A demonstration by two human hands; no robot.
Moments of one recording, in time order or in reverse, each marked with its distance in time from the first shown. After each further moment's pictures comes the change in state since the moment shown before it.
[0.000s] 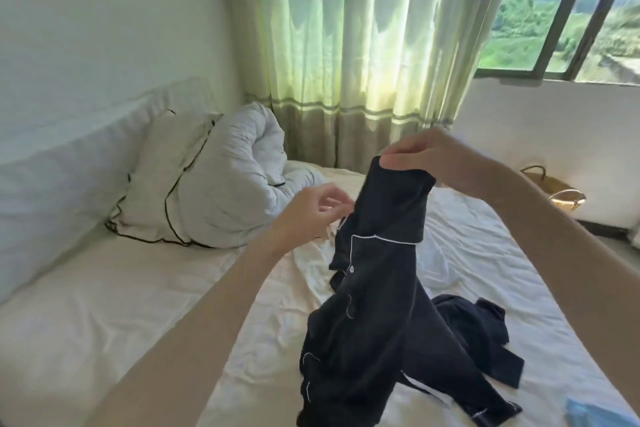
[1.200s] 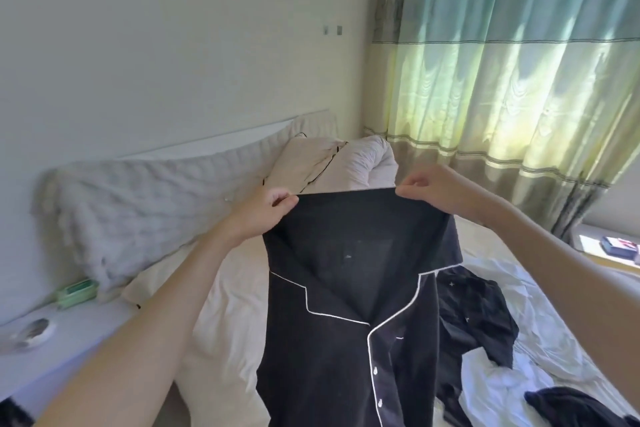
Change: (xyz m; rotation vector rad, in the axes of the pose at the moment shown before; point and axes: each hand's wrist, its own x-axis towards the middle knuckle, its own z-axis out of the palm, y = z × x) left_hand -0.170 0.004 -0.188 0.330 0.407 -0.380; right_hand 0.062 -0.056 0.134 -0.394 -0.167 -0.155
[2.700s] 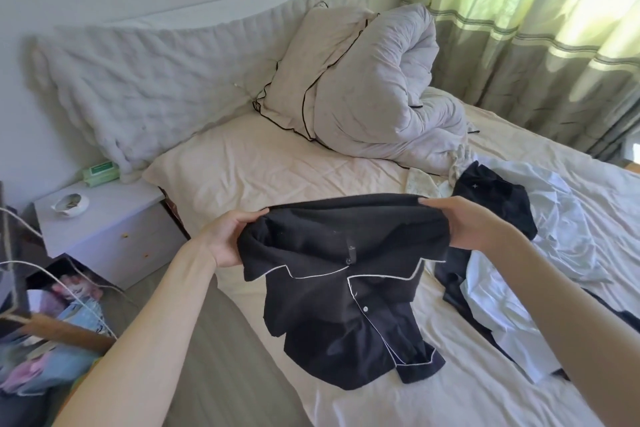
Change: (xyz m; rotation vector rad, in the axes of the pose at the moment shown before) left_hand -0.093 -0.183 0.094 -1.143 -0.205 -0.869; right_hand -0.044 0.159 0.169 1.111 -0.501 0.716
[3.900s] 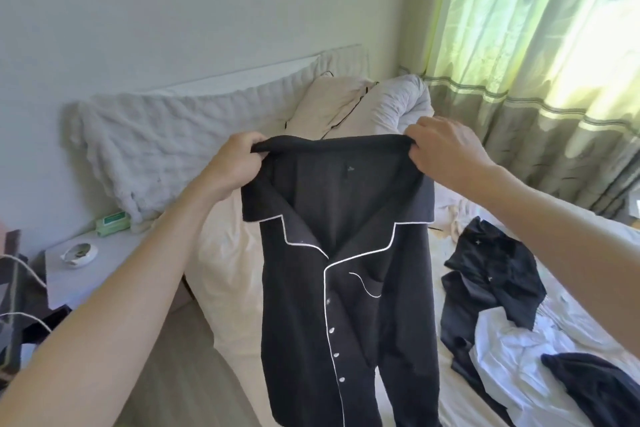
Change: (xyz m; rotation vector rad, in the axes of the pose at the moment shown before) left_hand -0.051 0.154 0.105 1.054 0.566 0.879; right_hand -0.051 -0.165 0.079 -1.831 0.810 -1.039
